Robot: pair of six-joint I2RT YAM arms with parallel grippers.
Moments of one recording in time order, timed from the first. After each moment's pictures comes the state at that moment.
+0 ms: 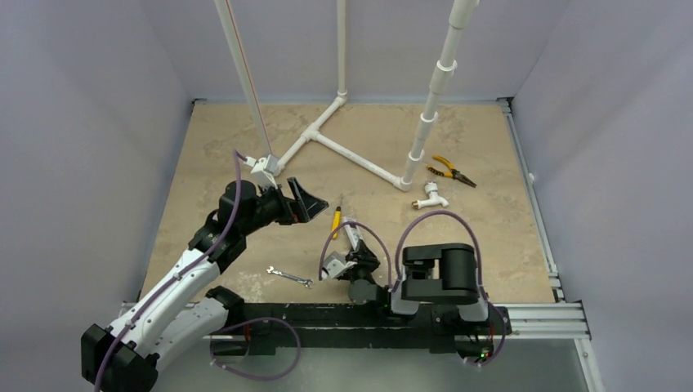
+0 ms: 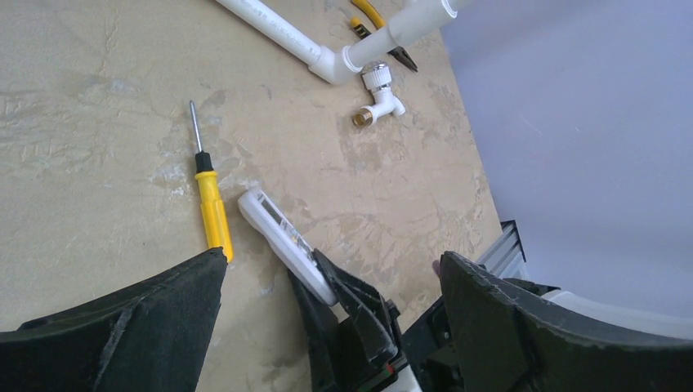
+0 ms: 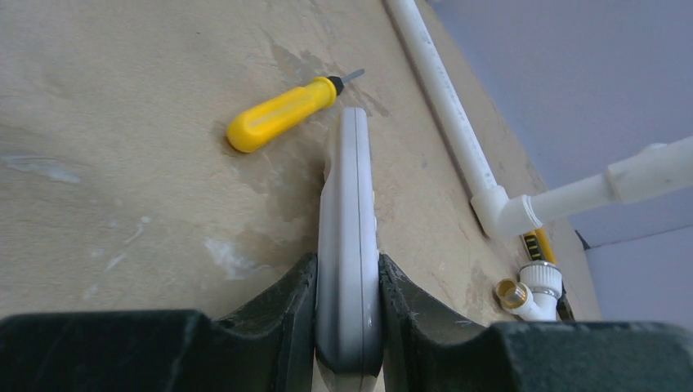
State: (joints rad) left arm -0.49 0.83 0.62 -0.12 0.28 -0.72; right arm 1.45 1.93 0.44 1.20 1.13 -0.48
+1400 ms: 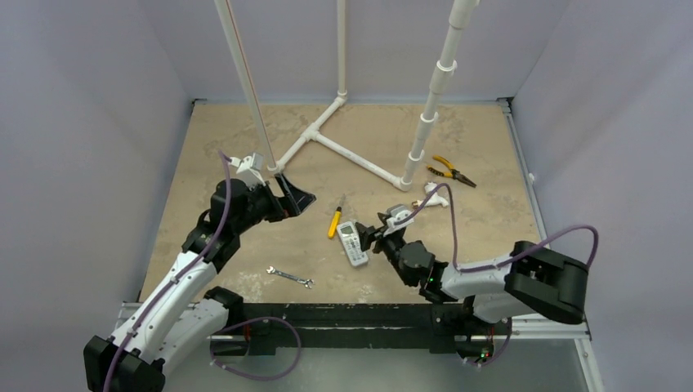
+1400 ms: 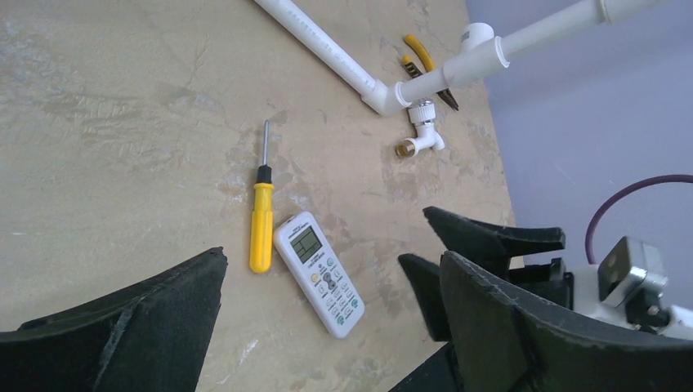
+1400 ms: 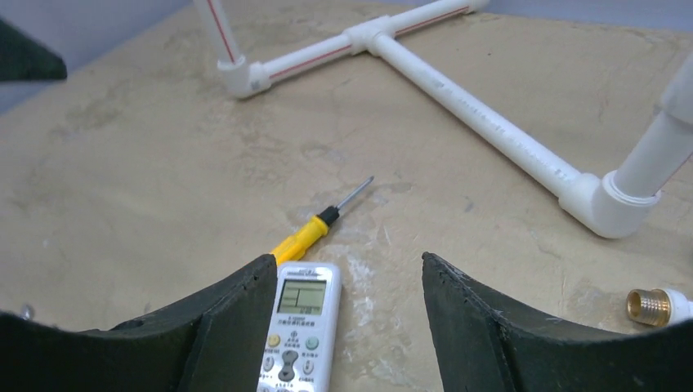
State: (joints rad) left arm -0.39 0.80 0.63 -0.18 0.24 -0.72; right arm 1.18 1.37 0.25 1.06 0.69 0.12
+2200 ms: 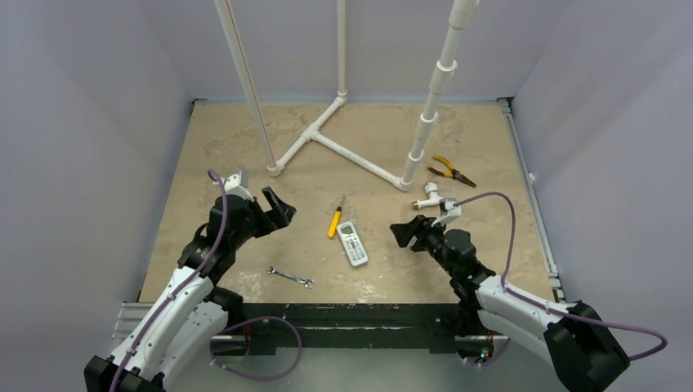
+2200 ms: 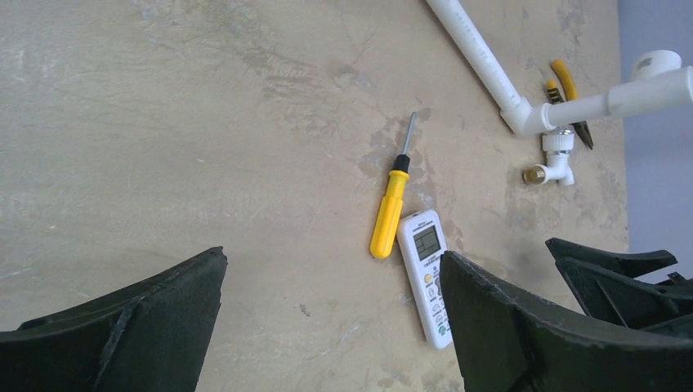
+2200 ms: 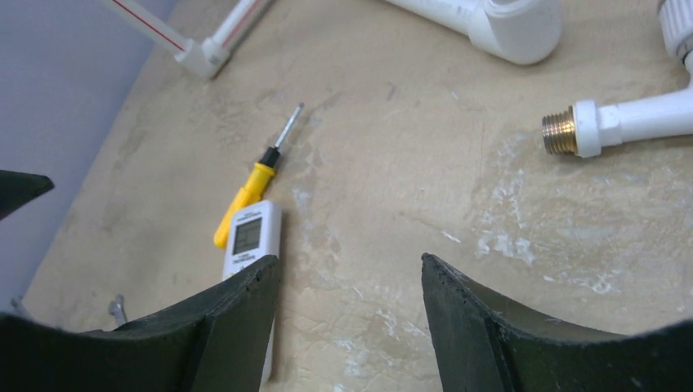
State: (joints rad) left arm -0.36 0.68 0.53 -0.36 0.02 -0.69; right arm 0.58 0.82 0.03 0.61 0.06 0.65
